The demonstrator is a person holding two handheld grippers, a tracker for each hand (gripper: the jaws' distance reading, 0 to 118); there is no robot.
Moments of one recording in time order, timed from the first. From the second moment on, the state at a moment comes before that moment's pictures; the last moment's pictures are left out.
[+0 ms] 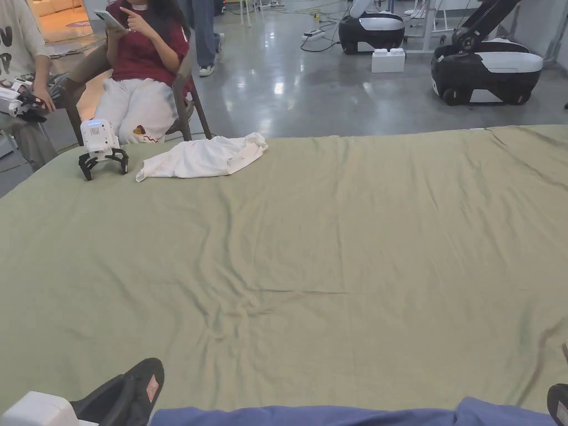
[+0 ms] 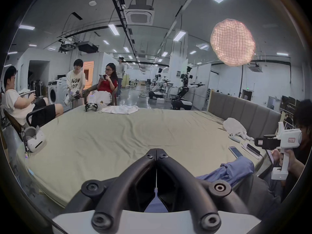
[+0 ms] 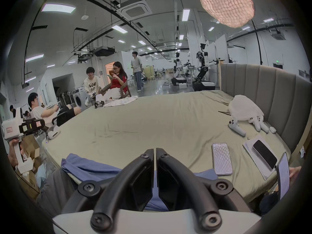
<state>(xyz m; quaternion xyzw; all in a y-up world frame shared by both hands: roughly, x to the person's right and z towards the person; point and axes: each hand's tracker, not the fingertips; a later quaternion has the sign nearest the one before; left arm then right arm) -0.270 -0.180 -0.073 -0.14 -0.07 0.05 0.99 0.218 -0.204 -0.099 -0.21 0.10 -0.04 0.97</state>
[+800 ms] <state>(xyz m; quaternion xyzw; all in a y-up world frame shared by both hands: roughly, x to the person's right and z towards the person) -0.401 -0.388 -0.173 -0.34 -0.07 0.57 0.75 0.223 -0.229 -0.087 -0.26 0.11 -0.09 0.96</state>
